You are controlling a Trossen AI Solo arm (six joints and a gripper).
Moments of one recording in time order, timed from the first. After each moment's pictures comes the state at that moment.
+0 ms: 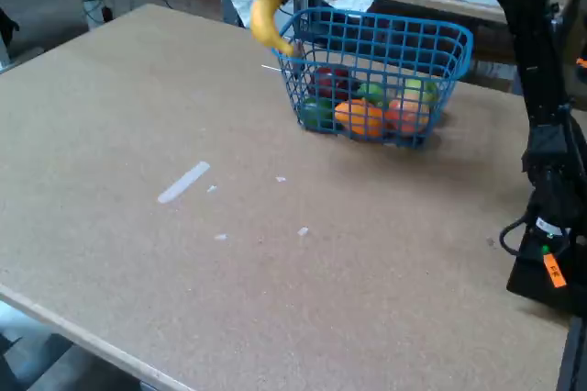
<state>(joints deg) -2.4 113.8 122.3 -69.4 10.6 71.2</state>
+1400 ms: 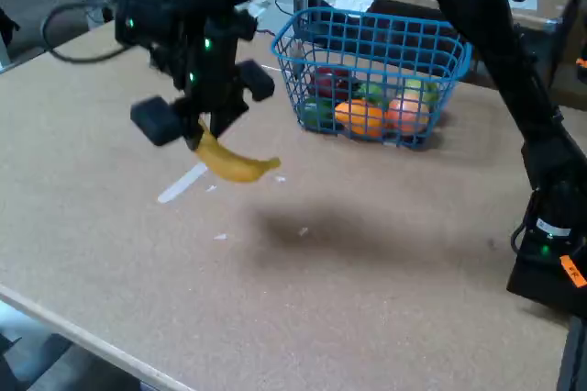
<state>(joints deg) 22.7 123.2 108.8 -58.3 11.1 36.7</state>
